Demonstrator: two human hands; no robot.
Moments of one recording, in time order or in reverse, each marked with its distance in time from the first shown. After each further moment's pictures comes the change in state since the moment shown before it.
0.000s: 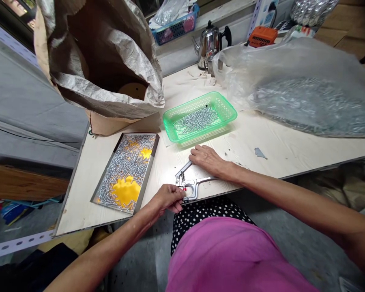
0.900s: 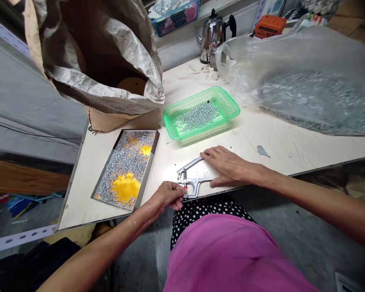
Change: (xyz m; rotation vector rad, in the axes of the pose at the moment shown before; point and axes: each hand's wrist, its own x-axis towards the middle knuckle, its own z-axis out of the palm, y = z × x) left_hand 0.004 0.000 0.002 -0.004 0.011 -0.019; right_hand -0.054 0.019 -0.003 0.203 -0.017 -0.009
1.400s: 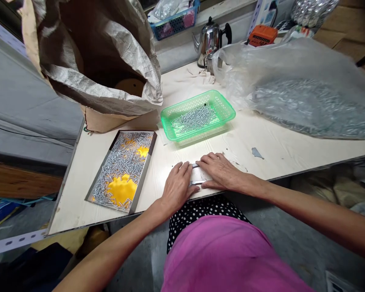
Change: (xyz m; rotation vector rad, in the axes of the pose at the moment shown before) left_hand 0.001 0.019 0.024 1.091 0.480 0.965; right_hand -0.003 -0.021 0.010 -0.050 0.023 0.078
